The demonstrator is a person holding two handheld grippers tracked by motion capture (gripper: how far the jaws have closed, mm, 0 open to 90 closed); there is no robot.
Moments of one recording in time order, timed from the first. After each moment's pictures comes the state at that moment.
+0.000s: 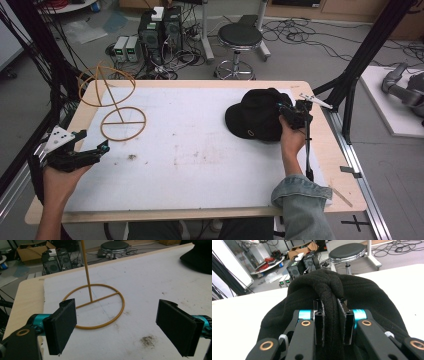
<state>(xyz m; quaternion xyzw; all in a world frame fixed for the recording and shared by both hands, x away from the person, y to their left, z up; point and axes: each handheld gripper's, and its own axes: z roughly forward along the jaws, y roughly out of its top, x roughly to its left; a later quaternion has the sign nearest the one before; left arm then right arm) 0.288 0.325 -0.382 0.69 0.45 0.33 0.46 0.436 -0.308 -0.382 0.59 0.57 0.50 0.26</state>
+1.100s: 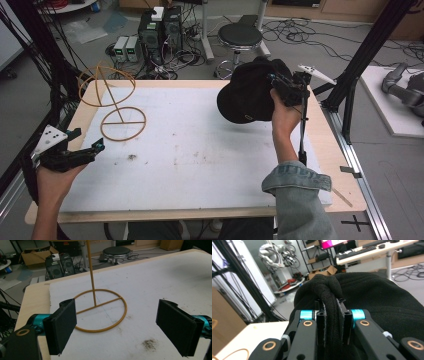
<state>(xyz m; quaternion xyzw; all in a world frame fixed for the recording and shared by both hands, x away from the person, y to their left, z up) 0.281 0.333 -0.372 0.68 0.45 0.34 0.47 0.426 -0.254 -0.278 0.53 0.55 0.59 0.26</state>
